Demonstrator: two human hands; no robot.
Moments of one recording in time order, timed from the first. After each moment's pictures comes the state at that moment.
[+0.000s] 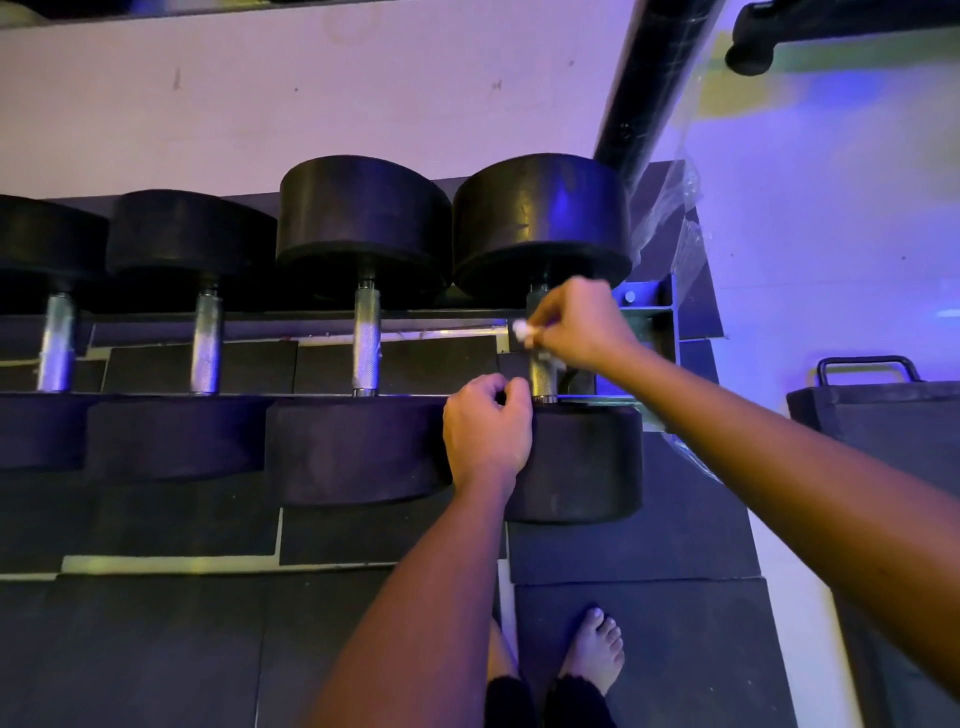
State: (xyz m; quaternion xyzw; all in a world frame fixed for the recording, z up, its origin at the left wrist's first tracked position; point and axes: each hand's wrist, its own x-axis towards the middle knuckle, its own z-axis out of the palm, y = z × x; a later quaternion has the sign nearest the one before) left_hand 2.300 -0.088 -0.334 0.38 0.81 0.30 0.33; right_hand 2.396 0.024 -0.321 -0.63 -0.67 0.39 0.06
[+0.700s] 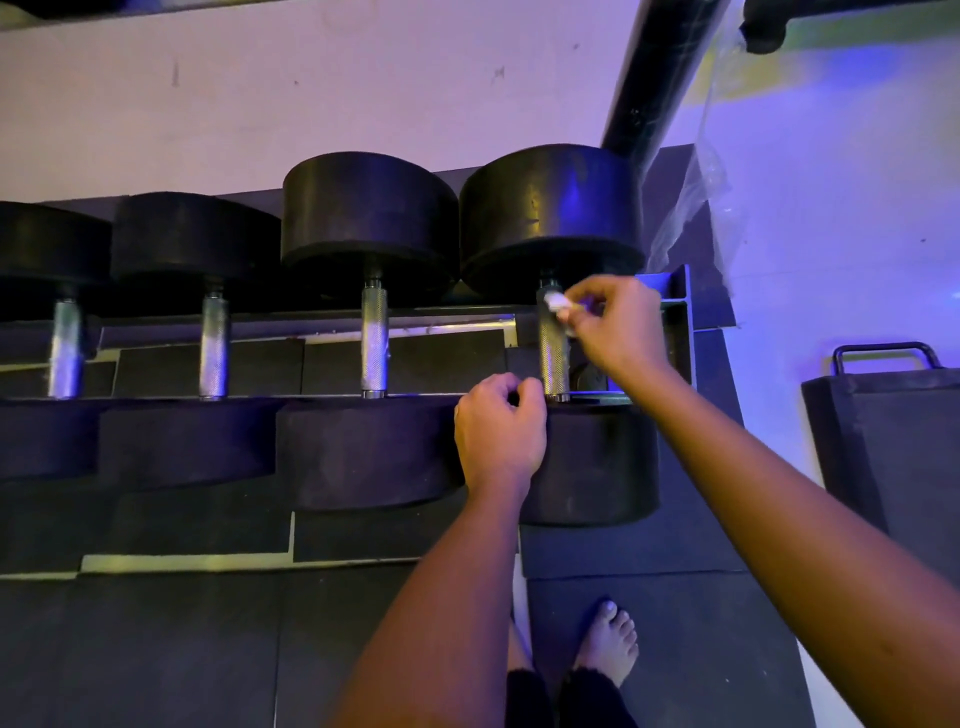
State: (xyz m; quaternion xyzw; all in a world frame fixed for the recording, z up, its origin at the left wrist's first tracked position) left_hand 2.300 -0.088 -0.335 0.39 0.81 0.30 0.33; right_hand 2.405 0.012 -0.334 -0.69 -0.59 0.36 0.23
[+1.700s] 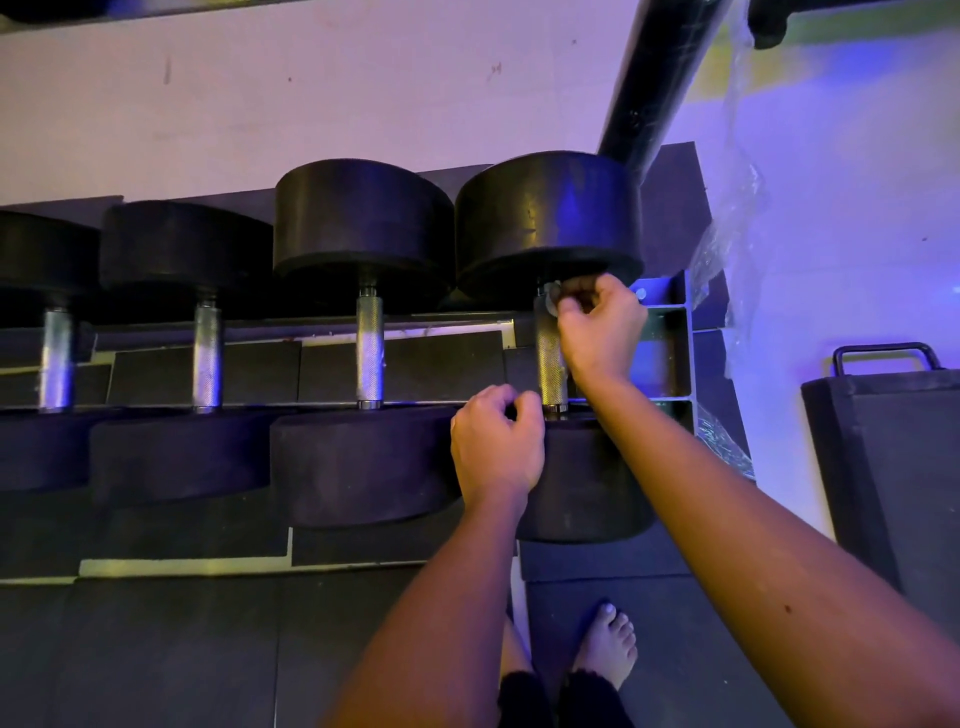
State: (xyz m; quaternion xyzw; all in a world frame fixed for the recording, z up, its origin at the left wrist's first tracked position) left_hand 2.300 -0.087 -0.338 0.39 0.80 0.29 0.34; right_hand 2.381 0.020 -0.357 -0.73 -0.47 0.33 0.37
